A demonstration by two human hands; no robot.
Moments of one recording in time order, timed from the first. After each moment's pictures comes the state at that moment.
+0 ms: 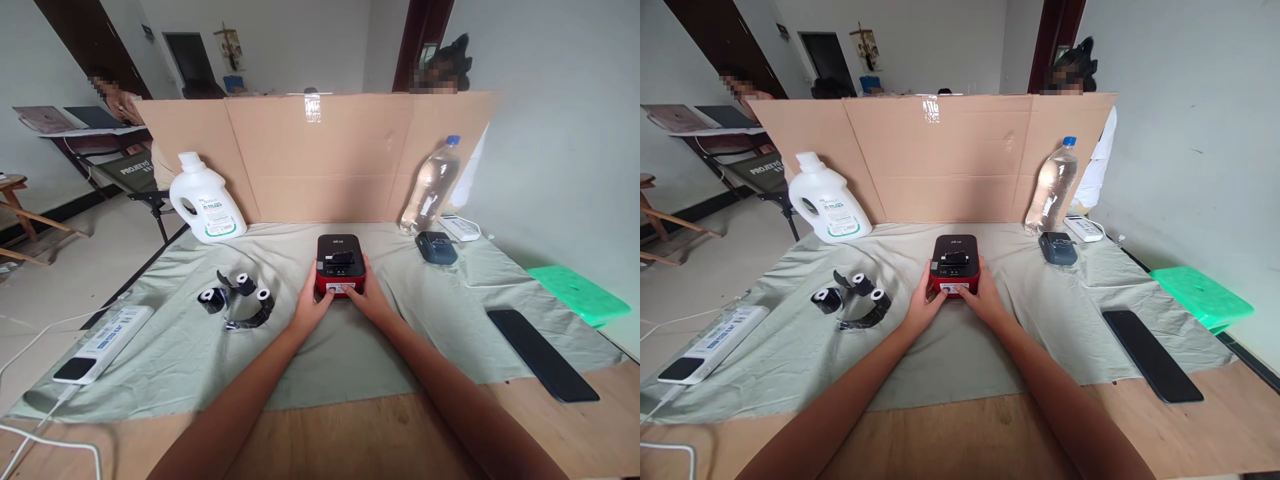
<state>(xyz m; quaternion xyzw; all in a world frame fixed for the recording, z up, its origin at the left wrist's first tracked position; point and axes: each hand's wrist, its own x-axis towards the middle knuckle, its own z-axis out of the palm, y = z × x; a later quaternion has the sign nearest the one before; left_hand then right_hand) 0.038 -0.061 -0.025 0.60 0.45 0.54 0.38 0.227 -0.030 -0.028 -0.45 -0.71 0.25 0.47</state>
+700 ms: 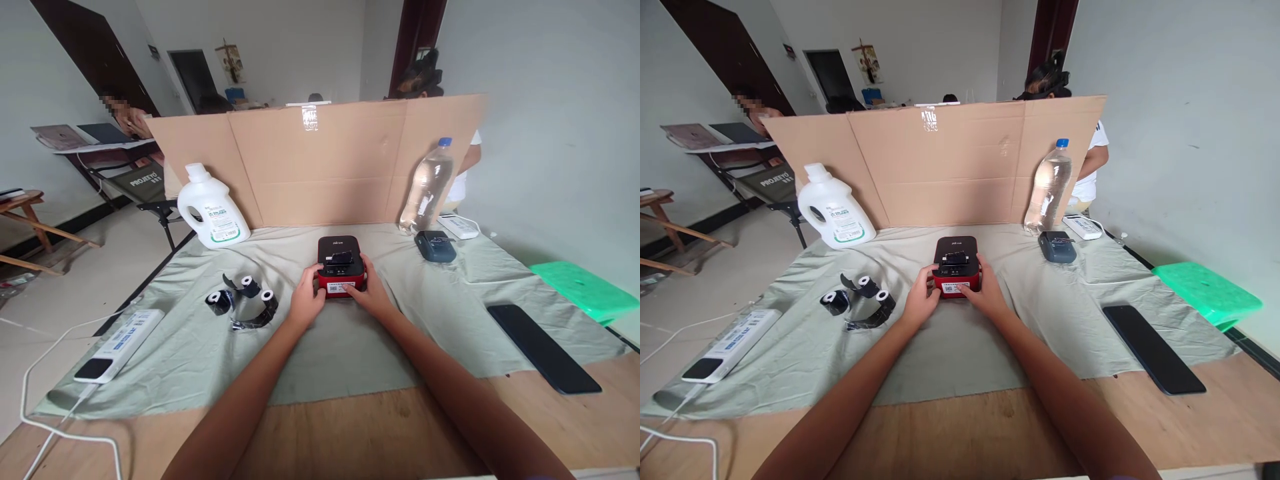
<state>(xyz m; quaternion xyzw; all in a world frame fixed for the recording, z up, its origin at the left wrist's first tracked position) 0.020 -0.052 -0.017 0.68 0.49 0.48 0.25 0.229 -0.031 -0.019 -0.45 -0.71 0.24 0.48</state>
